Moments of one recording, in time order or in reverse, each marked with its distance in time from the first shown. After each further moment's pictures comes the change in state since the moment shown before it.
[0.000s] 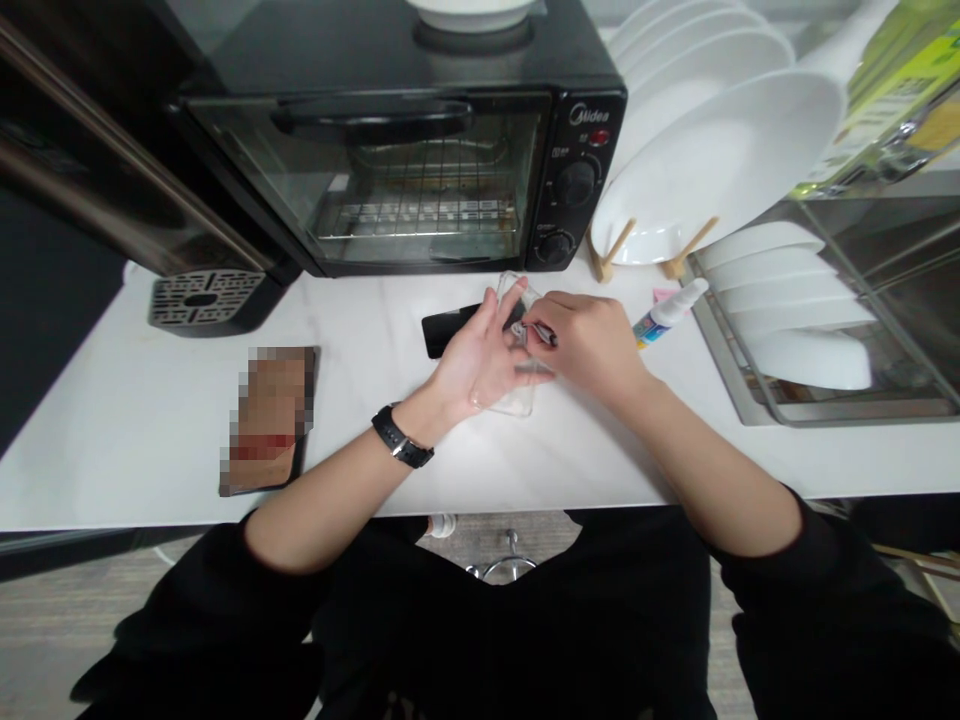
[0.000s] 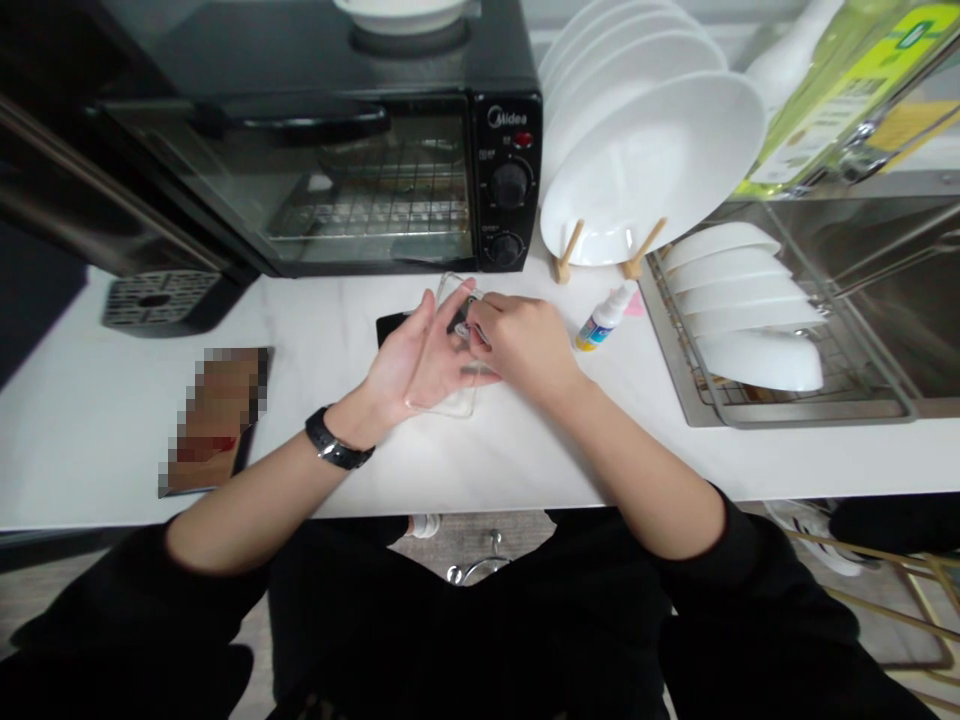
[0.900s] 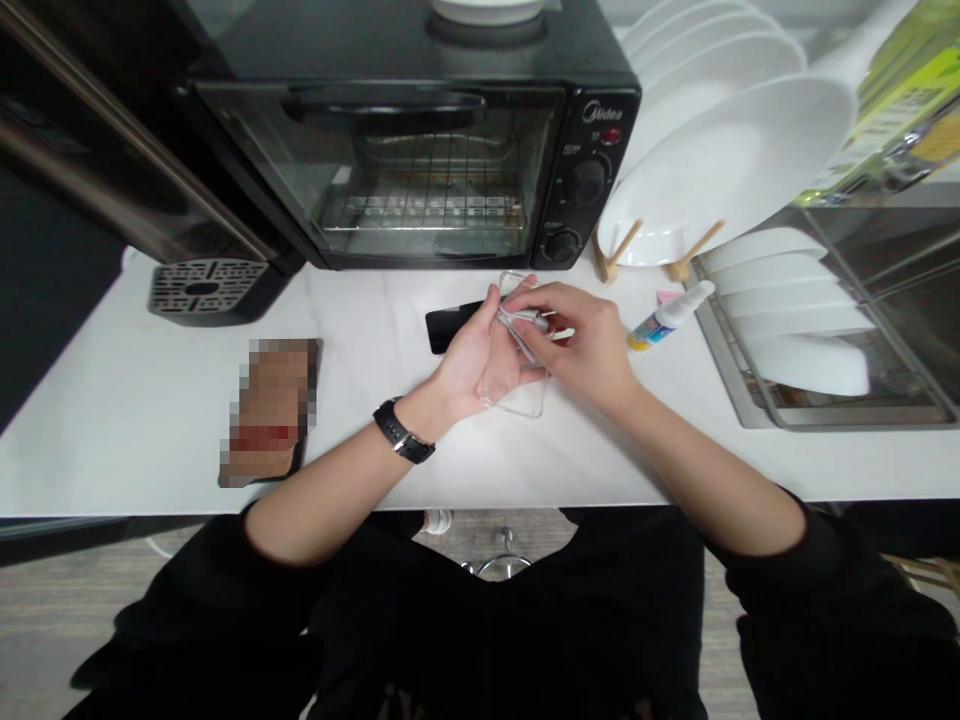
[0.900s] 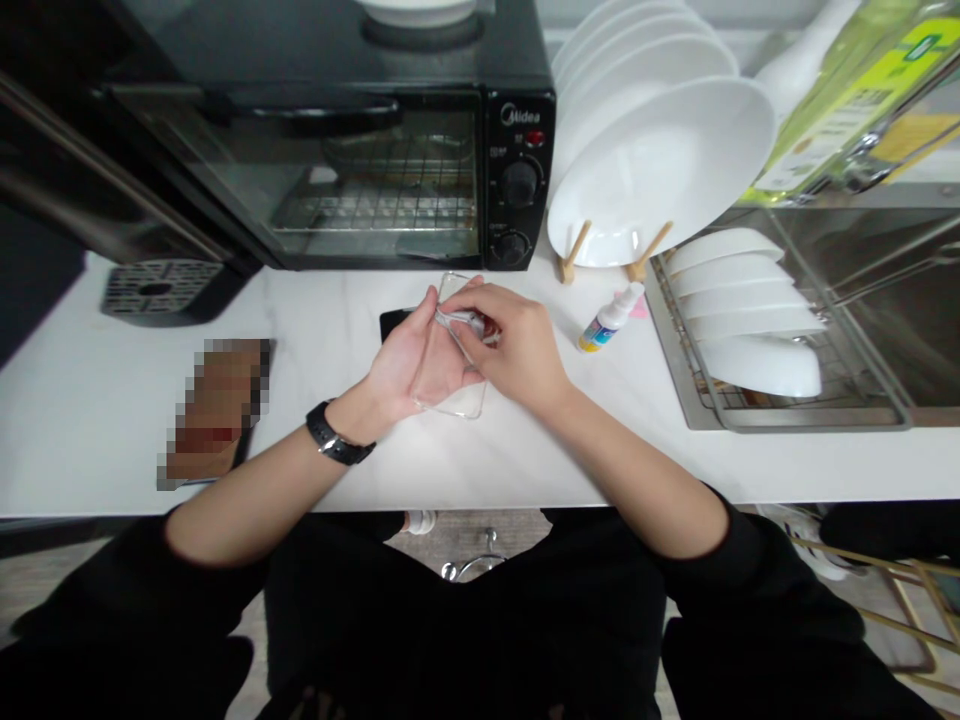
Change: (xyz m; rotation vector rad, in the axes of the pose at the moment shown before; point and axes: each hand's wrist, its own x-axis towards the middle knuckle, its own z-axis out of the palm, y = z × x) left_hand 0.001 -0.001 0.004 -0.105 -0.060 -0.003; right_hand 0.000 -0.020 0.002 0.660 0.156 0.140
